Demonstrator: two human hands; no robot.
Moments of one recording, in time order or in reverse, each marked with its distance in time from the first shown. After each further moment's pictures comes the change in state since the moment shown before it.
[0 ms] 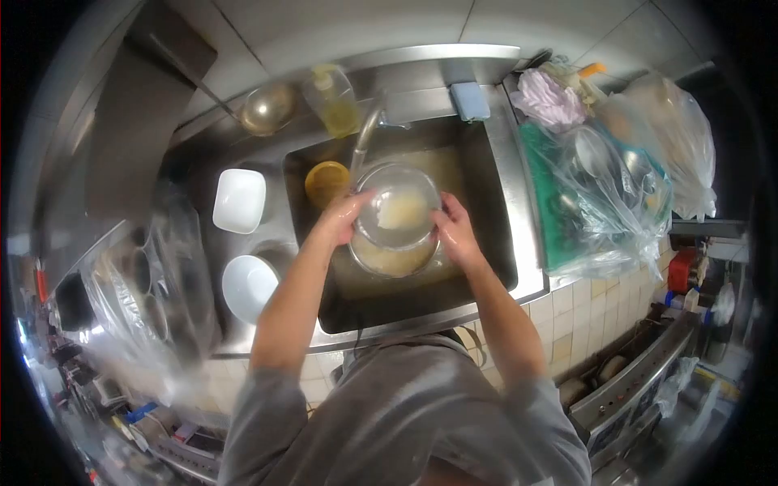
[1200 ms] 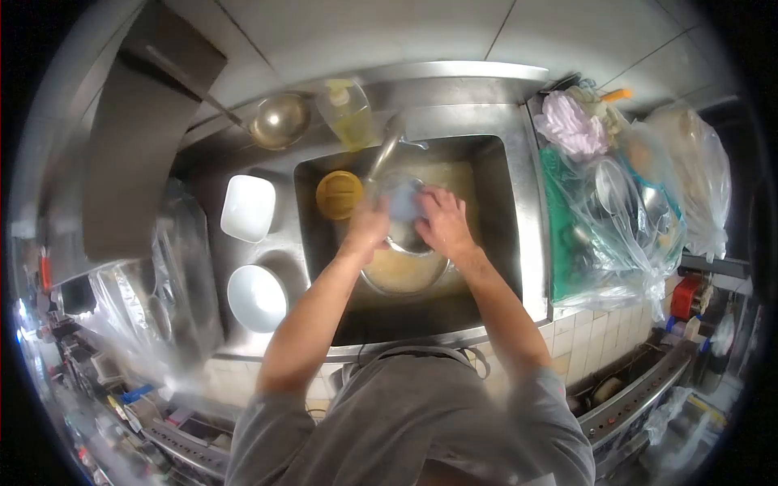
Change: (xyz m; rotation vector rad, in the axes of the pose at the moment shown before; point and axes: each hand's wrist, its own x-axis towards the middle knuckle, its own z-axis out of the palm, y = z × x) left_hand 0.018 -0.002 0.032 0.260 0.299 0.140; right_hand 0.051 -0.037 0.024 -1.176 -0.099 -0.699
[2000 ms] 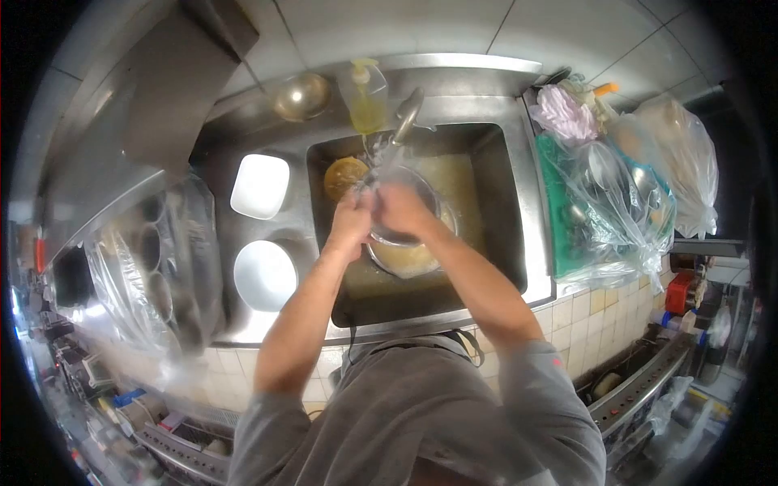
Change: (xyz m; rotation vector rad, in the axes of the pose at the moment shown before) left_hand -0.059 -0.016 -0.054 -0.179 0.002 0.048; right_hand 0.035 -0.090 0.046 0.170 -0.329 0.073
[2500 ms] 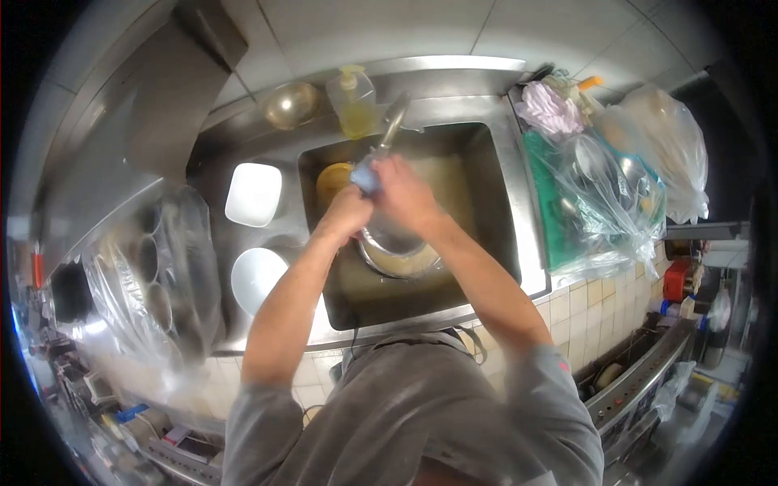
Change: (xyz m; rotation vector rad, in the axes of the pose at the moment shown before) left_hand 0.001 0.050 0.001 0.483 -0.165 -0.010; right_hand -0.021 -0.019 -0.045 -0.069 0.365 -0.145
